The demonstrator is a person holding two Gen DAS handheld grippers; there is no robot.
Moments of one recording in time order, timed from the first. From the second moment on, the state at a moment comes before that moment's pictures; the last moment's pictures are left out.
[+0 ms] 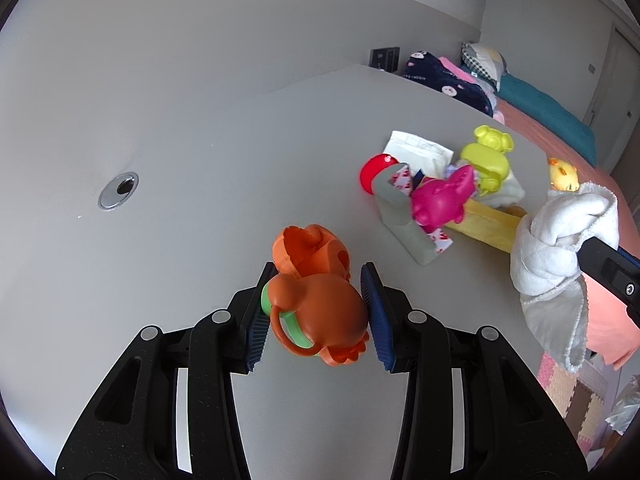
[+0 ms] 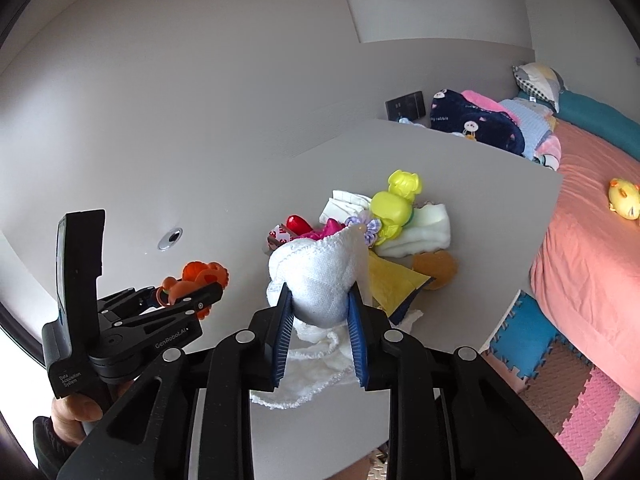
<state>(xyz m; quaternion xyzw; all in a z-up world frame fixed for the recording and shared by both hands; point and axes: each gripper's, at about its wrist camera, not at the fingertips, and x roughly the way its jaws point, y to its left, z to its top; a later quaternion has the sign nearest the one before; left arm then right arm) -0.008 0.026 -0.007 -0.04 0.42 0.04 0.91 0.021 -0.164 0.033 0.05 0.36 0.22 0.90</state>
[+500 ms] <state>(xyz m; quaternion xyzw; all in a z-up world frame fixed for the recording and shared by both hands) -0.018 -0.017 0.028 -0.02 0.38 0.02 0.92 -0.004 -0.216 0.068 0.08 0.32 0.22 0.92</state>
